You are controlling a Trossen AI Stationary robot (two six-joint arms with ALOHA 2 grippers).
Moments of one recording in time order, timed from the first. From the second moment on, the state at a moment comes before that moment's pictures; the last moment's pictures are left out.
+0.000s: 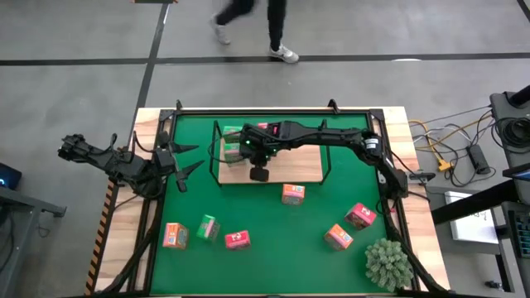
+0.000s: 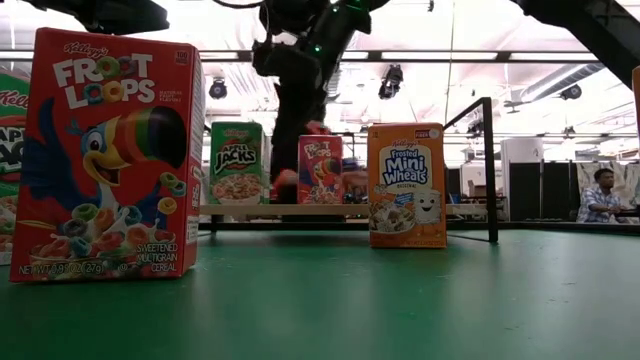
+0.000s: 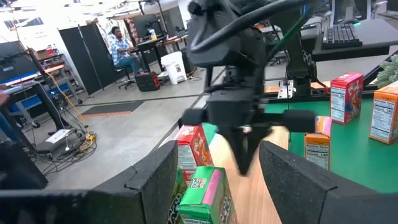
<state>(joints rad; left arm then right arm) -0.40 0.44 0.54 -0.22 -0.83 0.14 -0.15 2.17 2.07 -0.93 -0.07 -0.12</state>
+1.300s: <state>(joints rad) -0.40 0.44 0.54 -0.22 -0.83 0.14 -0.12 2.18 2.01 -0.76 0.17 -0.15</state>
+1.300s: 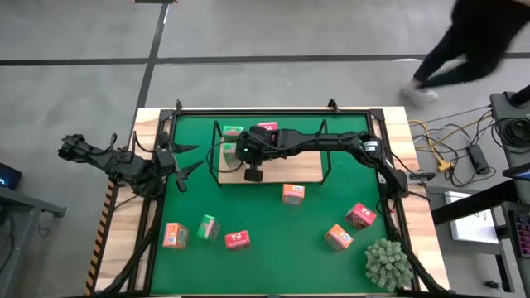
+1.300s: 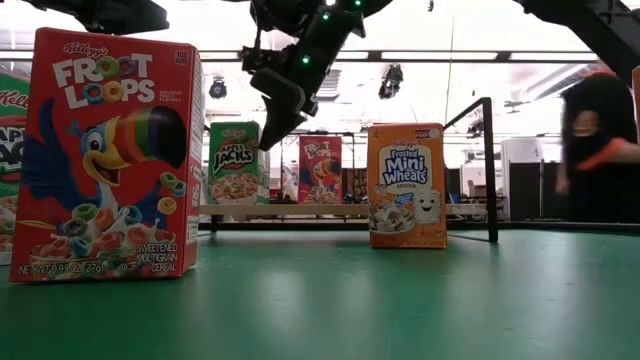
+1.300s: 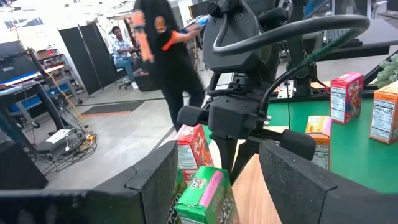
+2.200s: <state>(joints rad) -0.40 0.44 0.54 -0.22 -0.83 0.14 -0.09 2.17 1.88 -0.58 0.18 -0.13</state>
